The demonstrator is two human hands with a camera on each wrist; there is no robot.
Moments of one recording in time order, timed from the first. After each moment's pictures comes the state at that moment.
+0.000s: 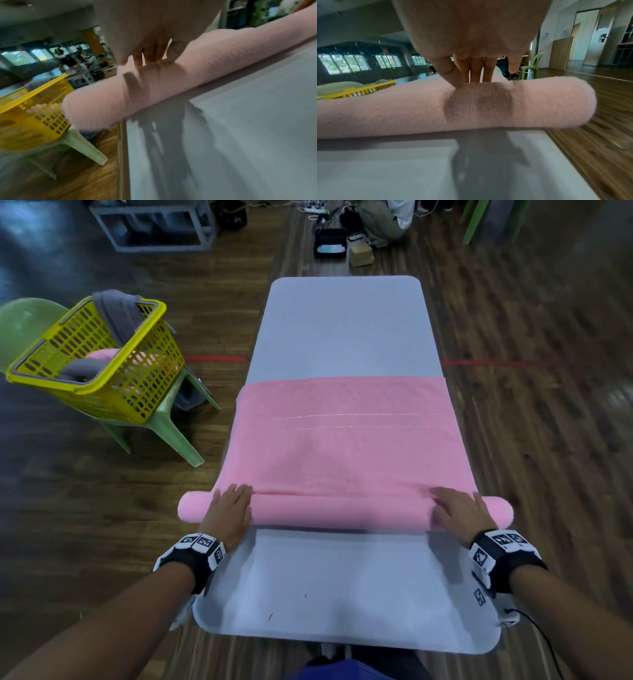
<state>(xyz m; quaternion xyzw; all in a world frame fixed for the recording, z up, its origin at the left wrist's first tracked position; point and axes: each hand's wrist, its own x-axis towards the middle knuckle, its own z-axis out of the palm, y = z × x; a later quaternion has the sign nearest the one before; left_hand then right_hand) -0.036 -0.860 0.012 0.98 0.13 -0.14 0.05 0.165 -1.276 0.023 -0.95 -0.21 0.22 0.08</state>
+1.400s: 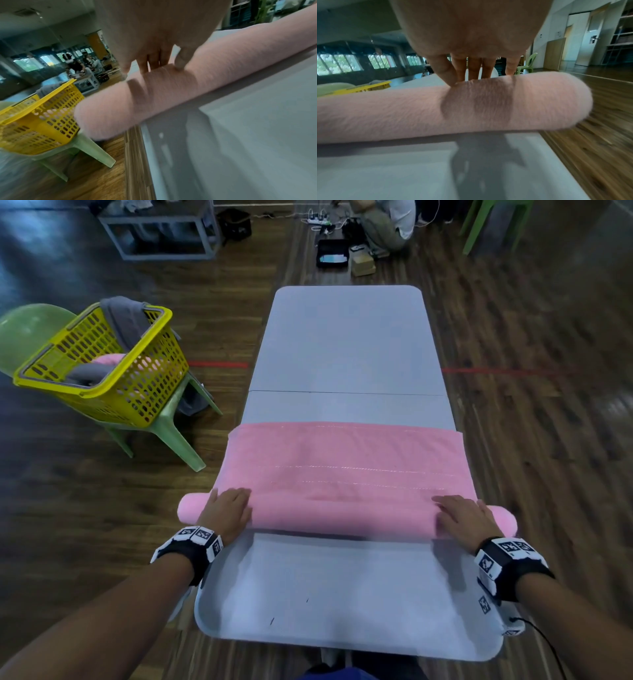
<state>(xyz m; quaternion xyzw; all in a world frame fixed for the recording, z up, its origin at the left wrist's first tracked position) -0.030 -0.844 0.022 0.98 0.13 -0.16 0.03 0.163 -1.283 0.024 -0.95 -0.21 0.21 0.07</state>
